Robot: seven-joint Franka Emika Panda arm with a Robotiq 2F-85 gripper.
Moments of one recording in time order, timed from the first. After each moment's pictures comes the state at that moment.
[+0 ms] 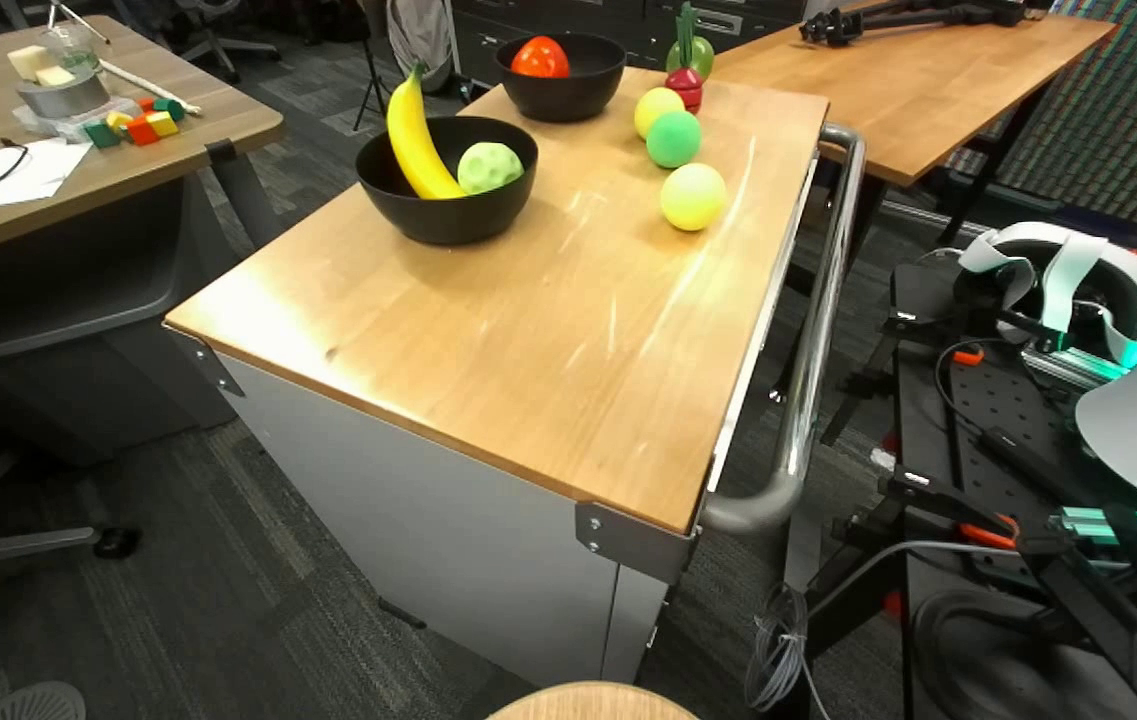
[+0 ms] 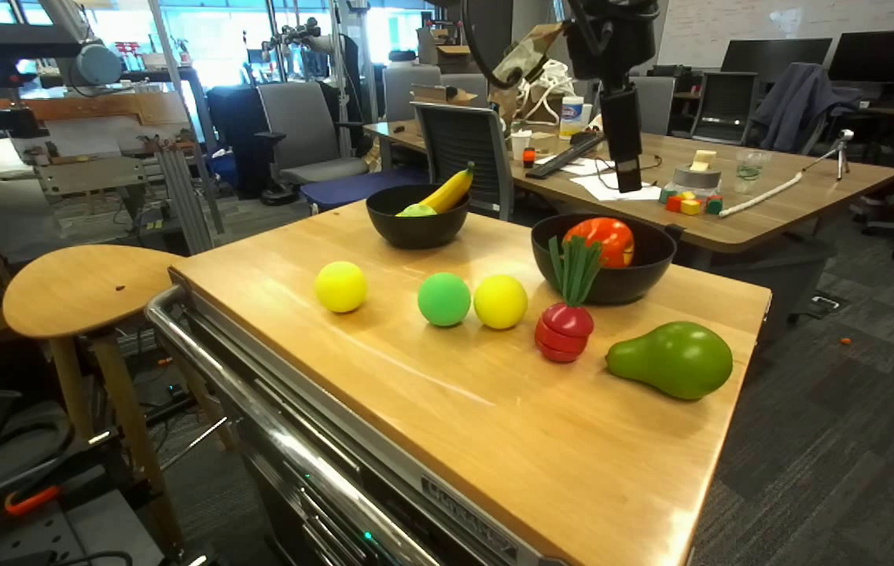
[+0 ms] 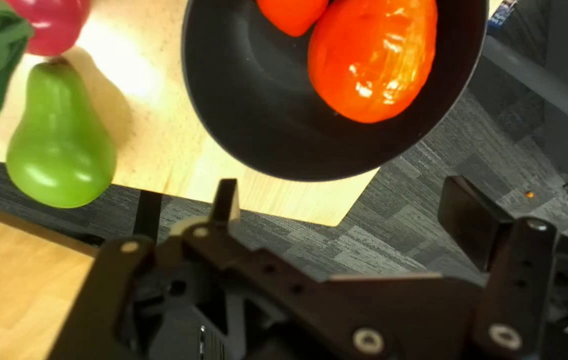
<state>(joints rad) -0.07 0.39 -0.29 -1.65 -0.09 2.31 0.93</state>
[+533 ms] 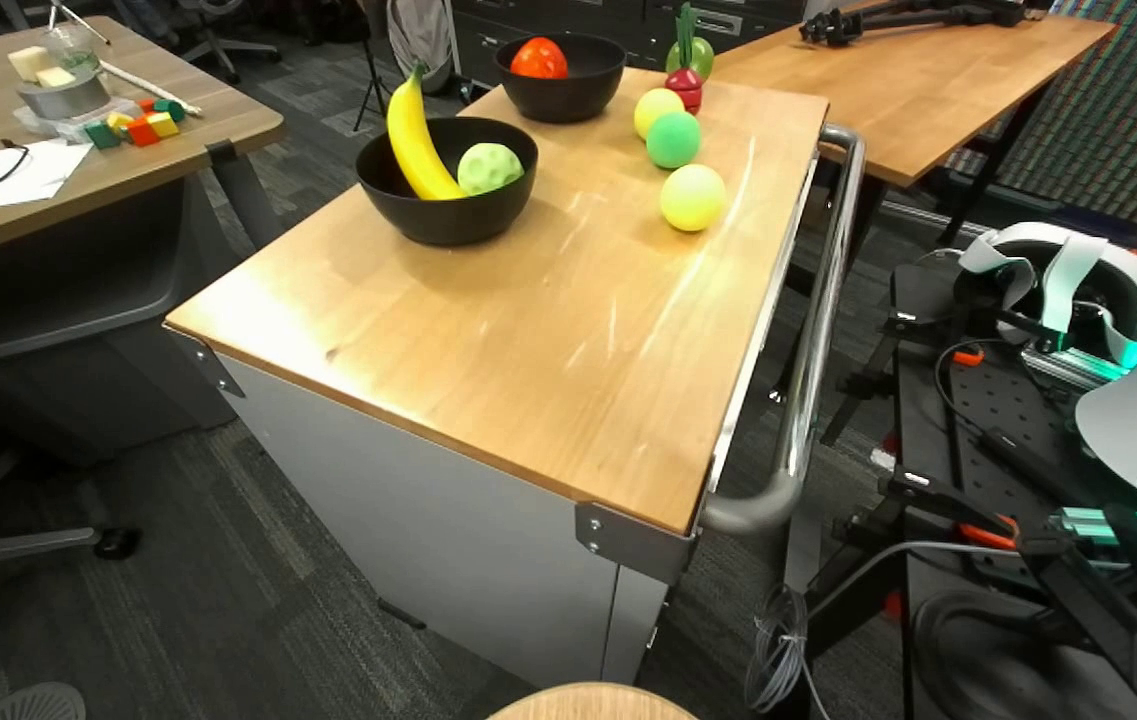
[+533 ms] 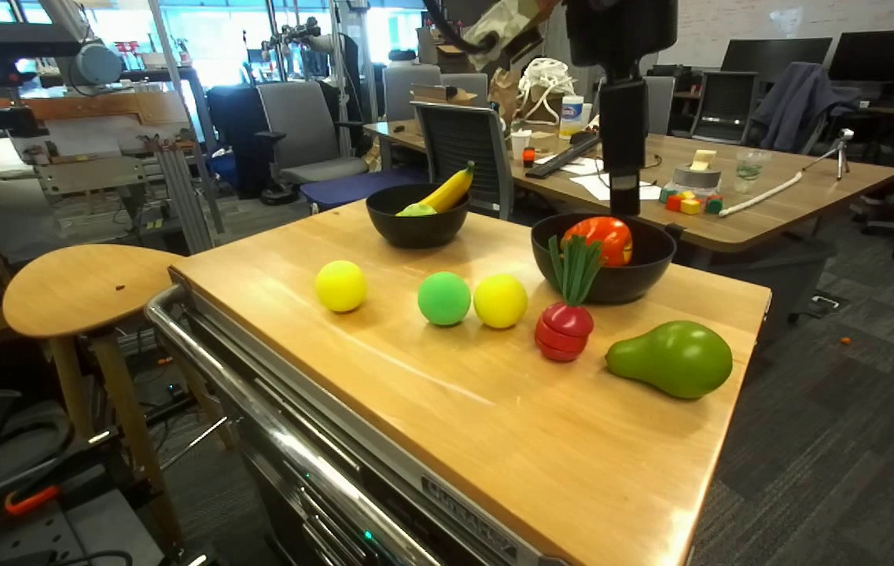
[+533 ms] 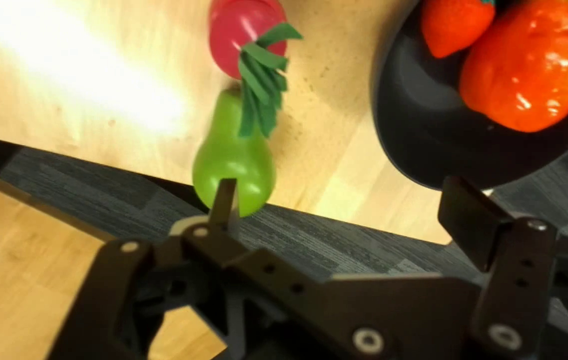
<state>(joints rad) -0.15 0.19 -0.29 -1.89 -0.09 2.24 0.86</state>
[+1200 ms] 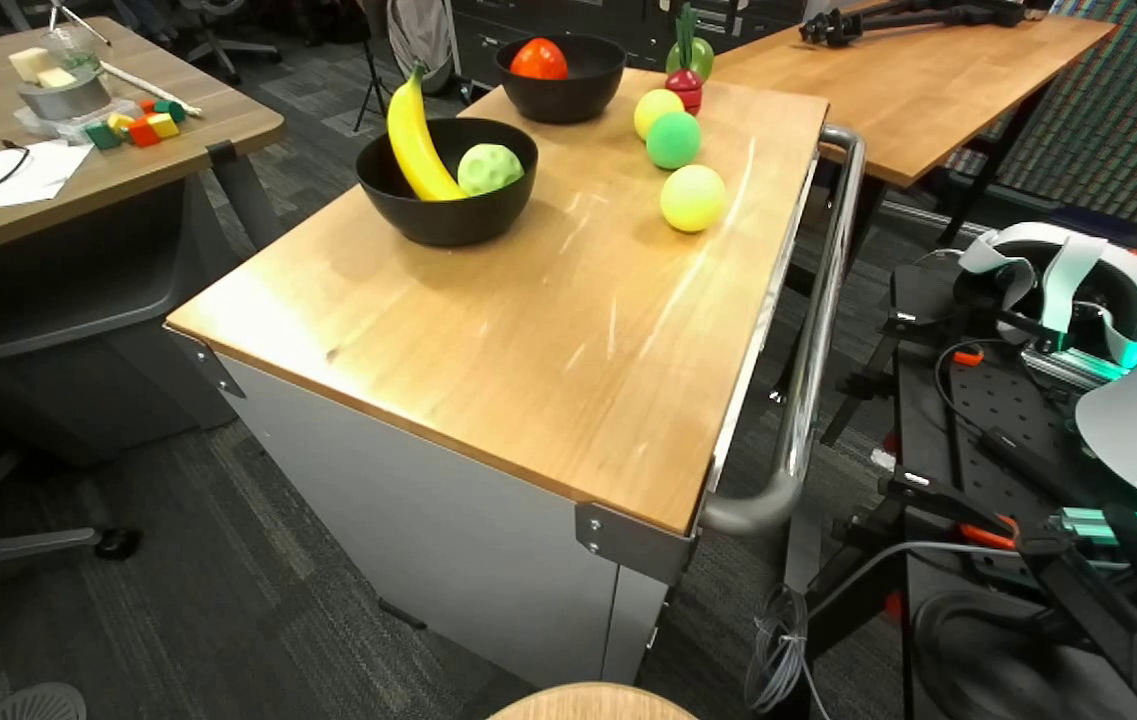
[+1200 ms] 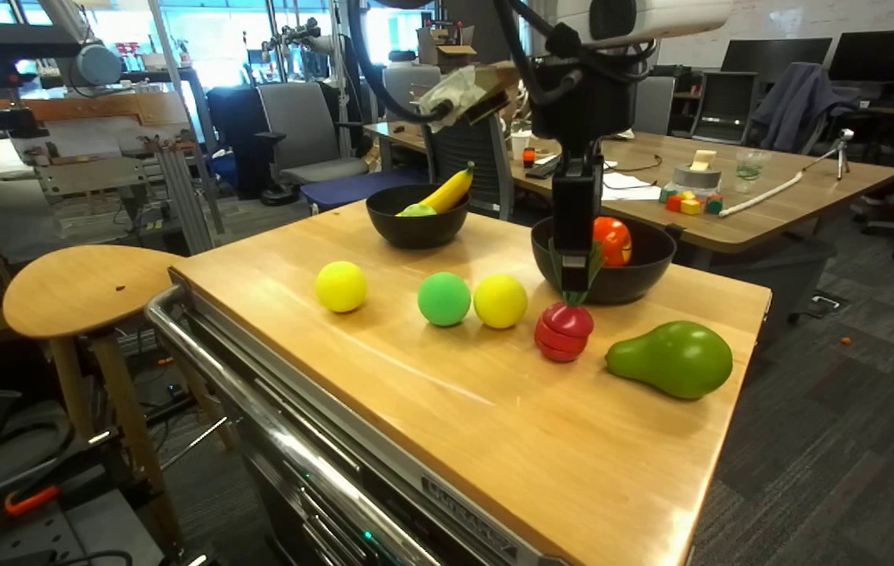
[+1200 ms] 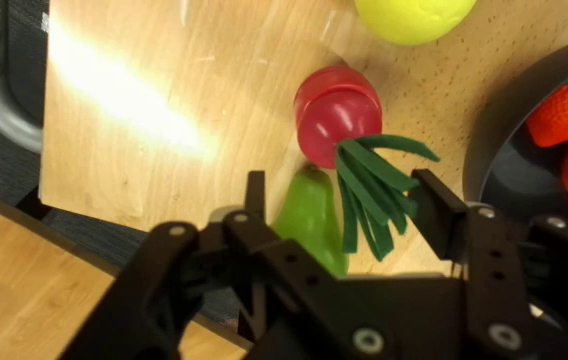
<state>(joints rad) -0.16 0.16 -0.28 -2.02 -0.09 2.25 0.84</state>
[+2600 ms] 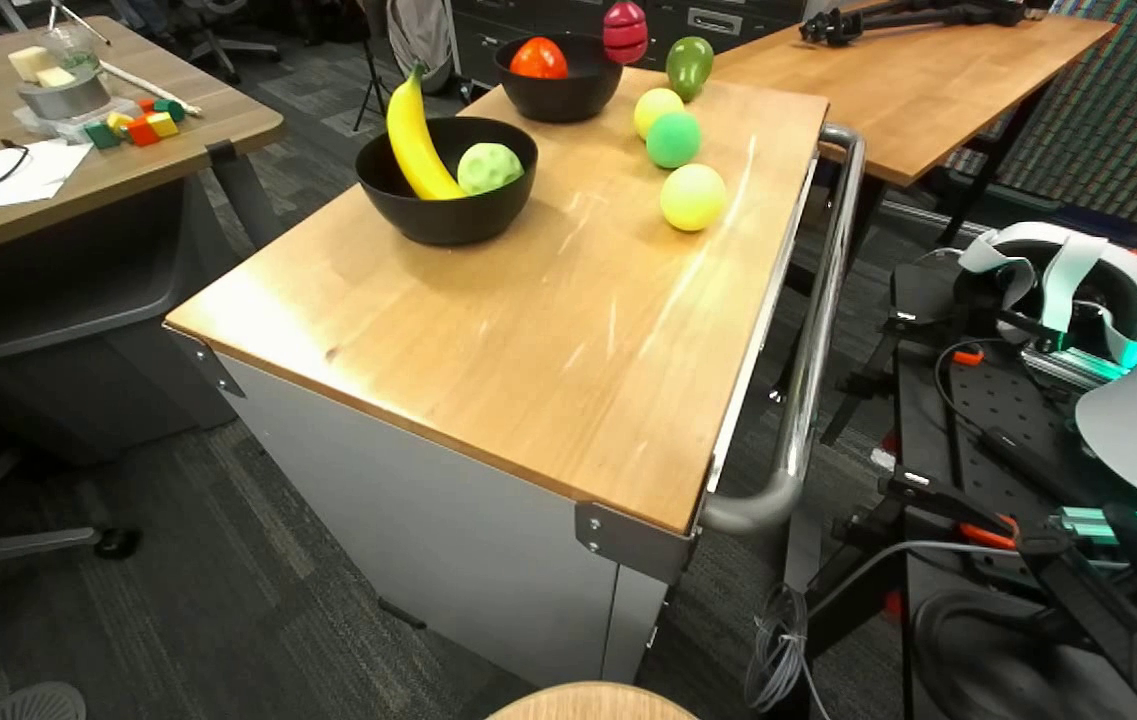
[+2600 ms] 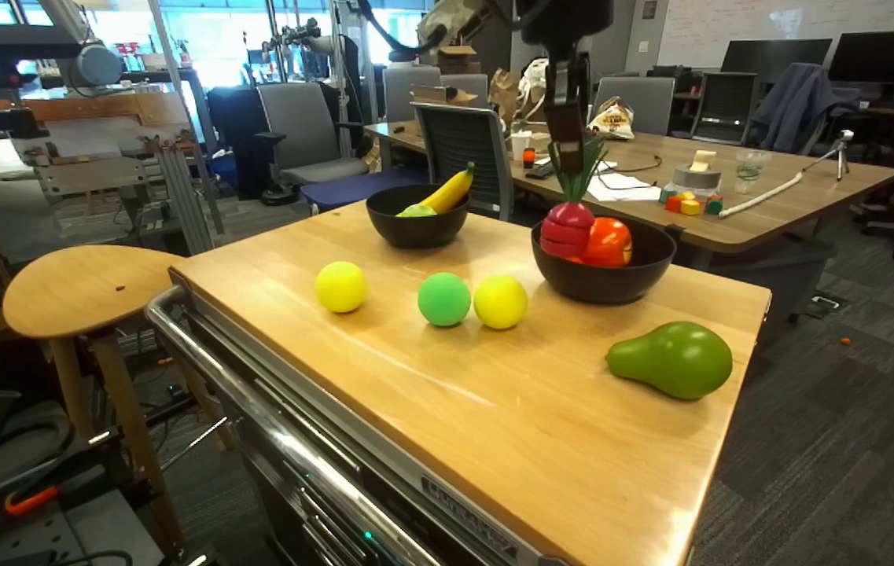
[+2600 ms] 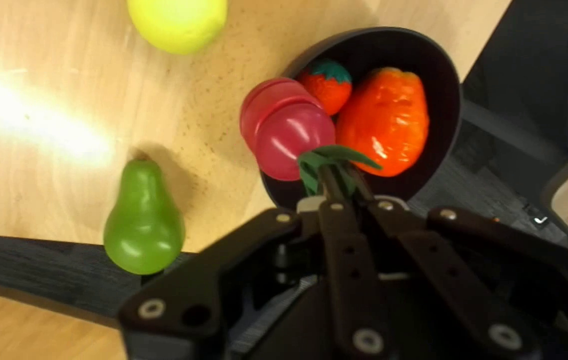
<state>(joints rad) -0.15 0.11 -0.20 -1.95 0.06 2.35 0.84</state>
